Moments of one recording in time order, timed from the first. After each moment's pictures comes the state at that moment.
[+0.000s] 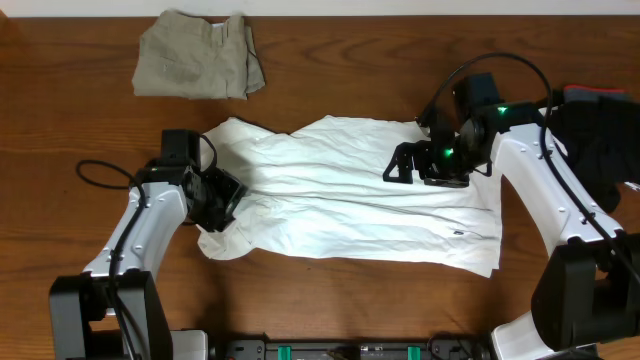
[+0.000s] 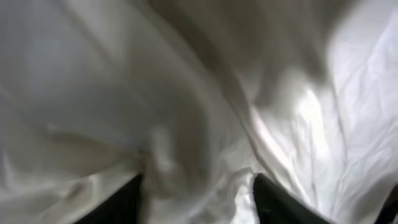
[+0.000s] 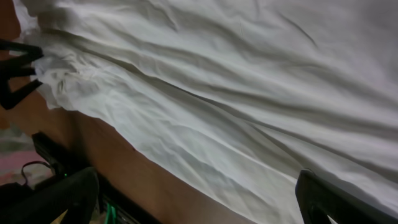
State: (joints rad) left arm 0.04 1.53 0.85 -0.69 0.36 -0.93; right arm 0.17 1.71 1.30 -1.04 -0.54 0.12
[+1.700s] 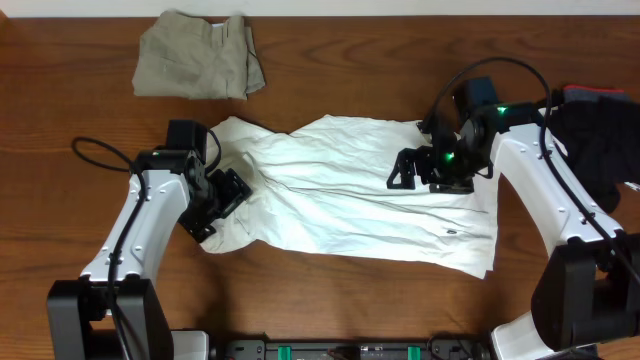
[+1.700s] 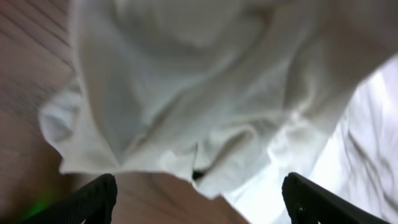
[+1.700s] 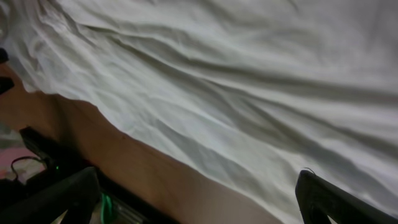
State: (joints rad) left arm -0.01 1.53 0.98 -0.97 0.22 -0.73; right arm 0.17 1.71 1.30 -1.12 -0.50 0.12
